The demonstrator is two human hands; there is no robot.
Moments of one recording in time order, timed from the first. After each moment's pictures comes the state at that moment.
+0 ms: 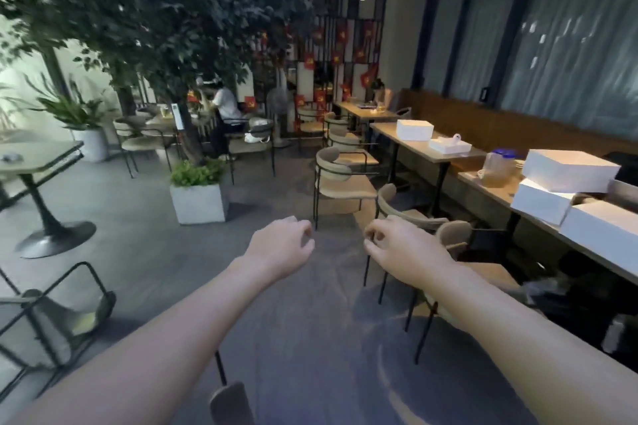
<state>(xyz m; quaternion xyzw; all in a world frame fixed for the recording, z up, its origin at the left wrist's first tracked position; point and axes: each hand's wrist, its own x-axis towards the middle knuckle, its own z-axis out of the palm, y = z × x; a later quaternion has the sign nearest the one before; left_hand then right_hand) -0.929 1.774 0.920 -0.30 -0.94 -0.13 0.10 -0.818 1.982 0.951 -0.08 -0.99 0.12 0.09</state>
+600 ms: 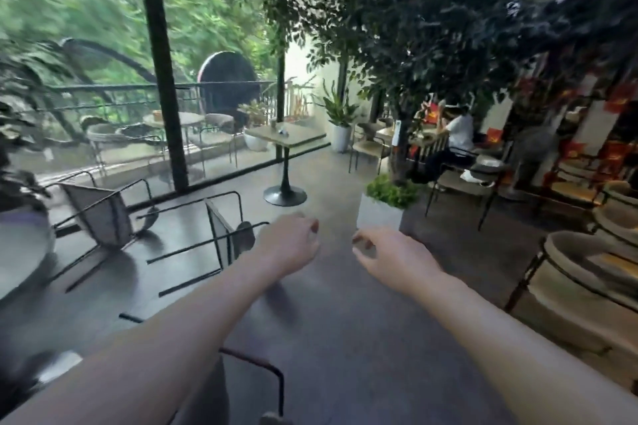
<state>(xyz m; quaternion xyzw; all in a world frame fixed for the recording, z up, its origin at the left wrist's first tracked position) -1.108 1.714 0.924 0.12 -0.97 -0.10 0.16 -1.172 1.915 0.952 0.37 -0.92 0.11 0.03</state>
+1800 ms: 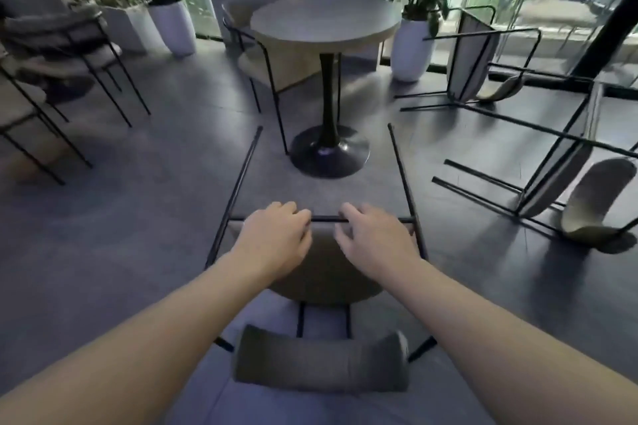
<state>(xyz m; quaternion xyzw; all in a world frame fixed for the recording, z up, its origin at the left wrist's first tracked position) -0.993 1.691 0.506 0.68 -0.73 0.03 0.05 -1.170 1.631 0.478 0.86 -0.49 0.14 -0.10</state>
